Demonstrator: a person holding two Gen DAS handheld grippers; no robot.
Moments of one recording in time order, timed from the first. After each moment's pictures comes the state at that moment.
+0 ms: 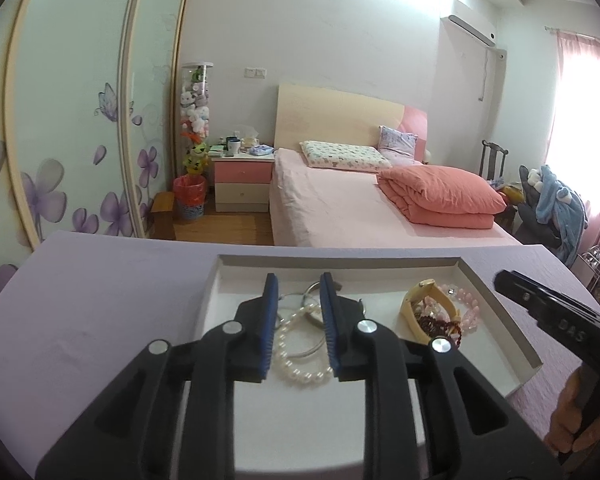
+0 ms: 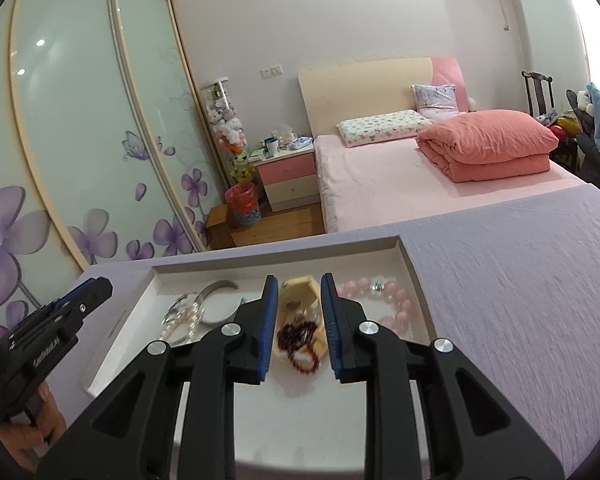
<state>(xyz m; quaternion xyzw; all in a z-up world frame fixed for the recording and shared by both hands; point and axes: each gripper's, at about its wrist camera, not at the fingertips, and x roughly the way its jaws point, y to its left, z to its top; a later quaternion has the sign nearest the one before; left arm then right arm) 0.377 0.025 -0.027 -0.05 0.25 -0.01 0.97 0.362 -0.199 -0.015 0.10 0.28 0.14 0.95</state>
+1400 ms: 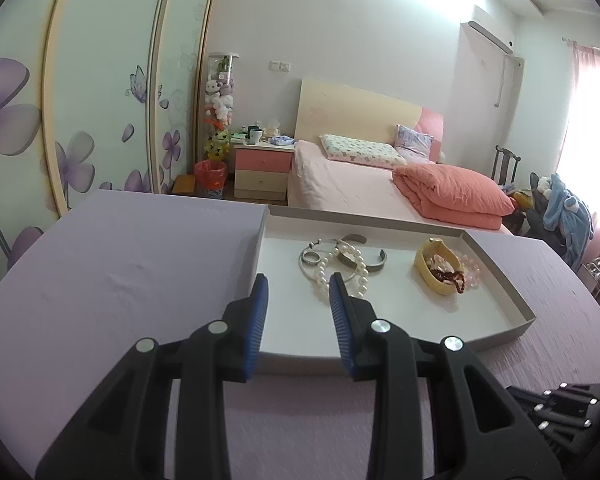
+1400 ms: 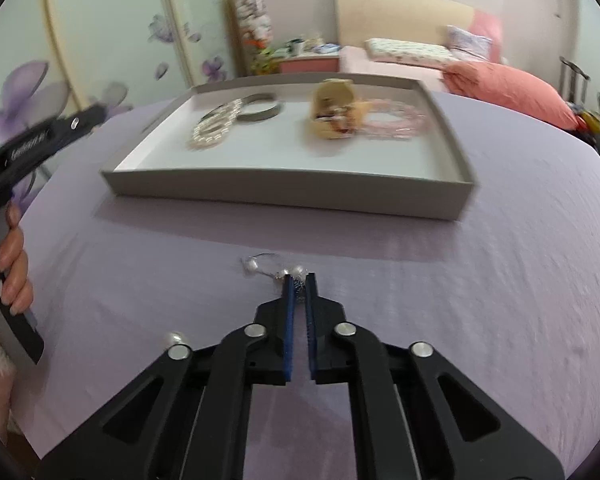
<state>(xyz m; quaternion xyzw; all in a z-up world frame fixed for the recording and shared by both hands) 0.297 0.054 -0.036 -0.07 0.26 0.02 0.96 0.256 -0.200 -0.070 0.00 0.42 0.15 0.89</state>
